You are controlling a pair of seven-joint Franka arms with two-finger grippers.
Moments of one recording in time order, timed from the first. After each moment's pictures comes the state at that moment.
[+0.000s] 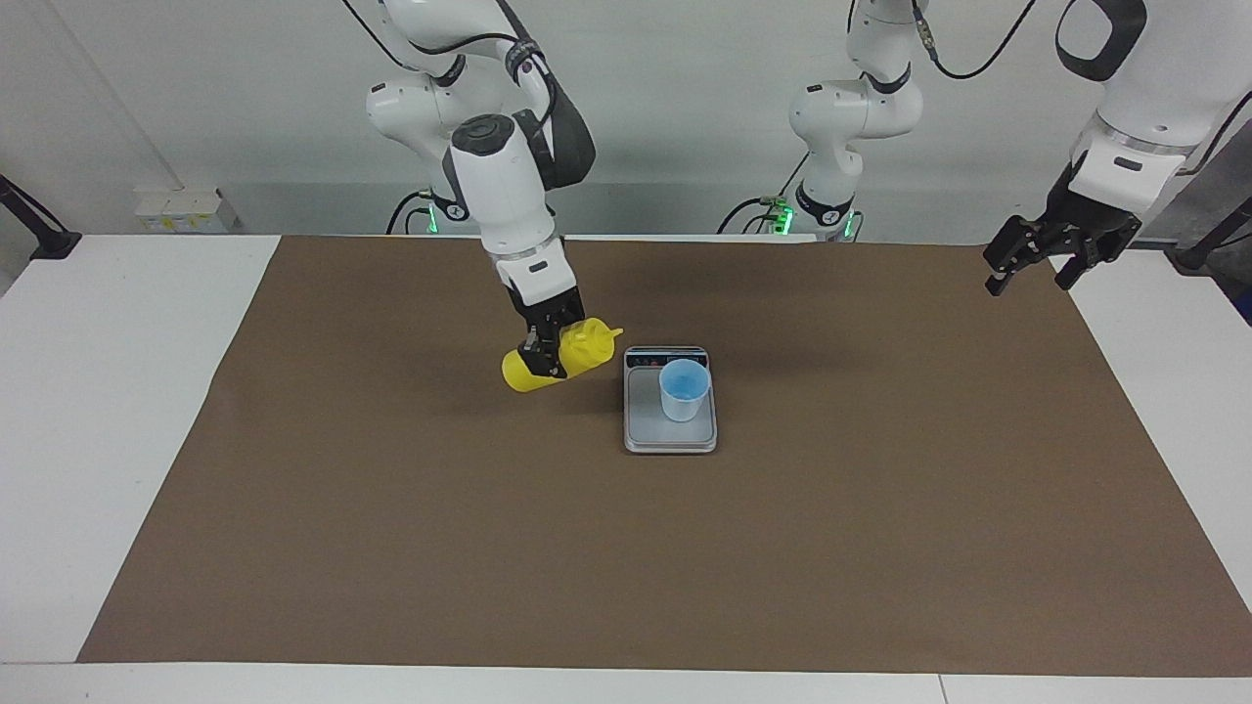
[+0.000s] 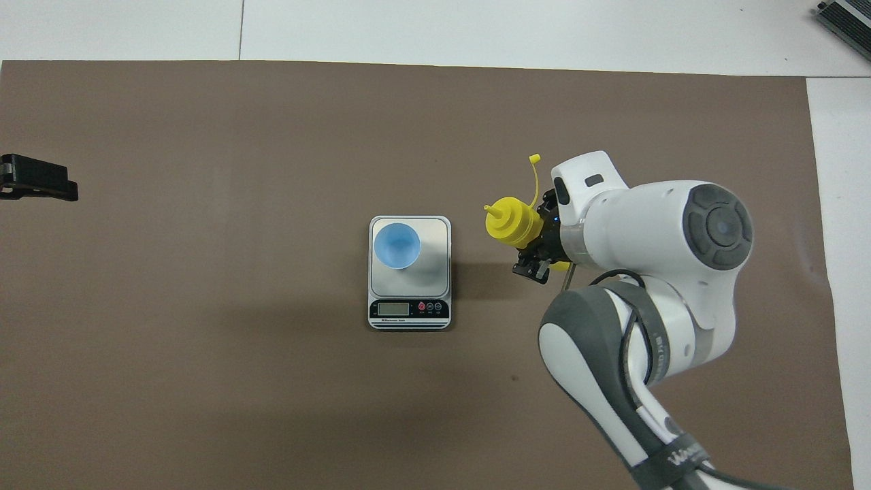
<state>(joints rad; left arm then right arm) 0.01 0.00 -0.02 -1.57 -0.02 1.65 -0.07 0.34 0.08 0.09 -1.98 0.04 2.35 -0.87</state>
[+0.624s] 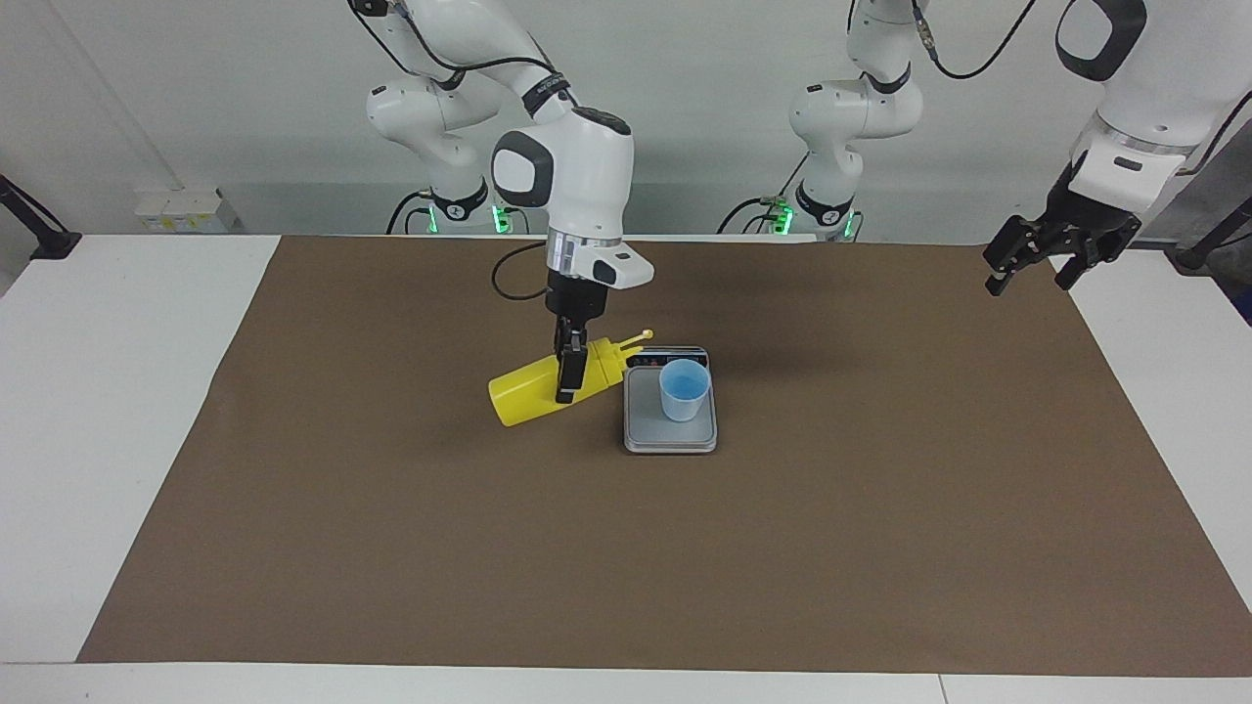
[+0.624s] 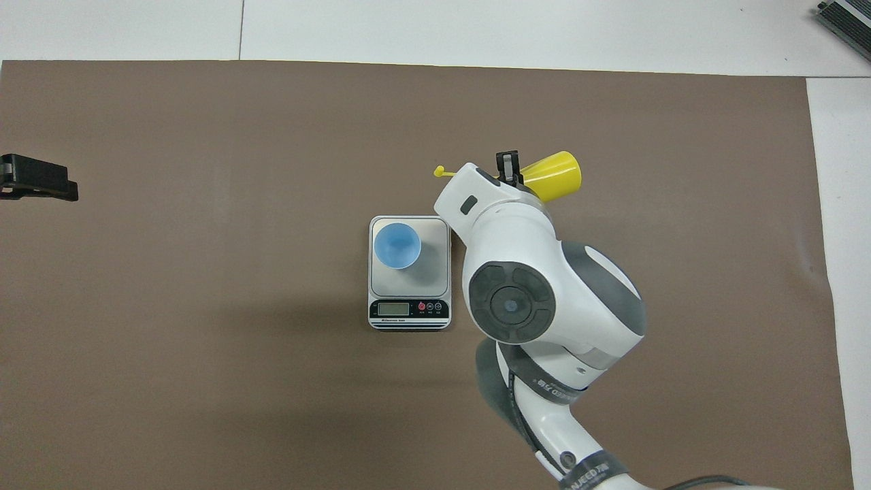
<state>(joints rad) 0.01 0.00 -0.02 -1.57 -0.02 1.65 -0.07 0.44 0.19 0.09 -1.84 -0.66 2.35 -0.80</state>
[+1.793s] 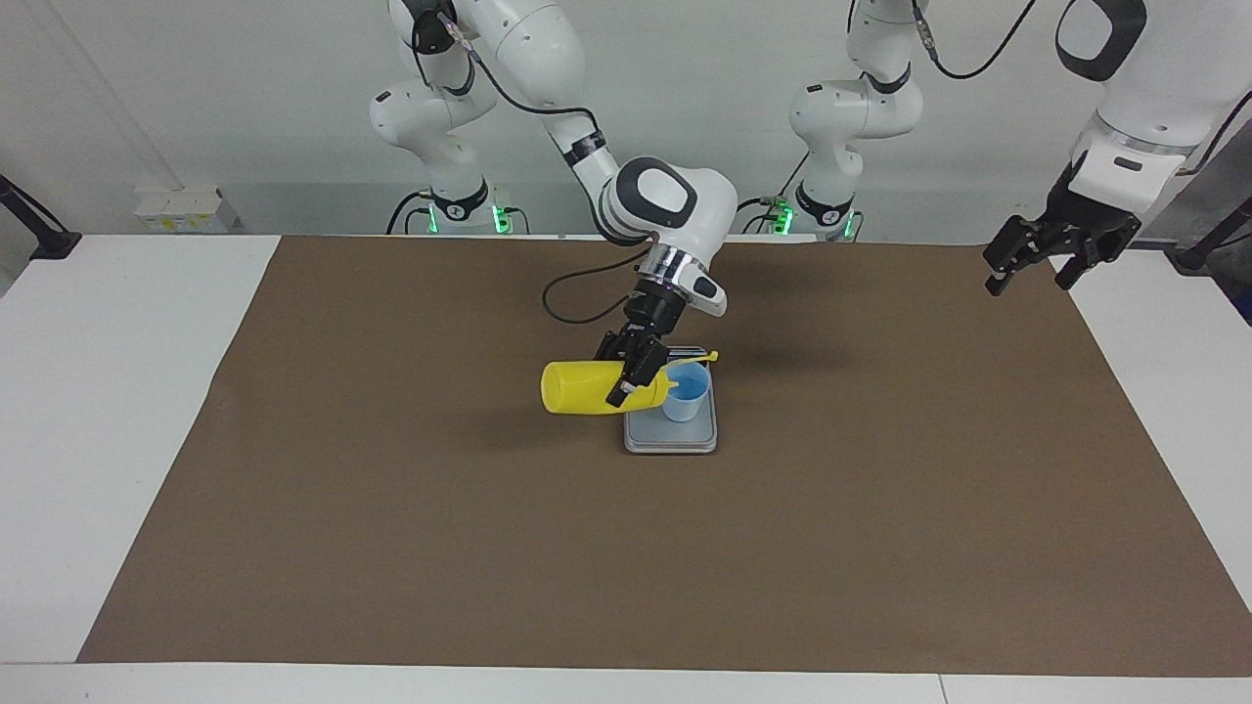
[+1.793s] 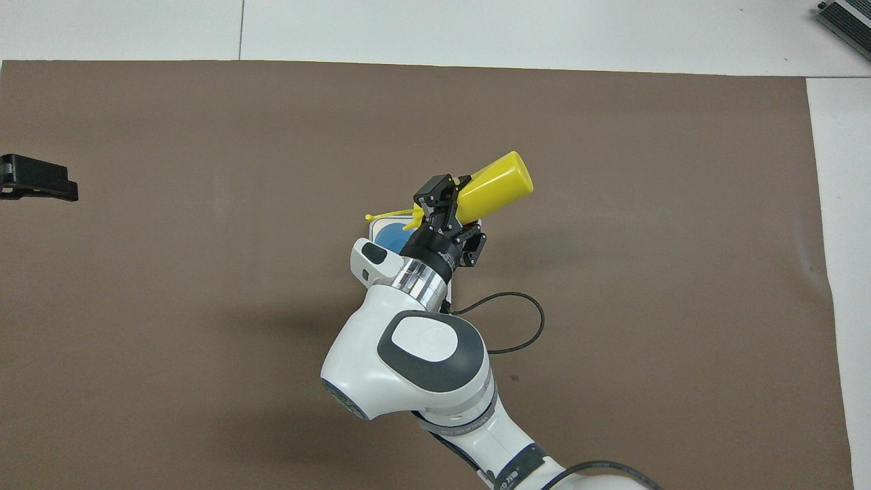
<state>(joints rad) 0.01 0.00 -0.02 -1.57 -0.02 1.65 -0.07 0.68 0.38 0.09 -1.79 -1.42 1.99 -0.26</state>
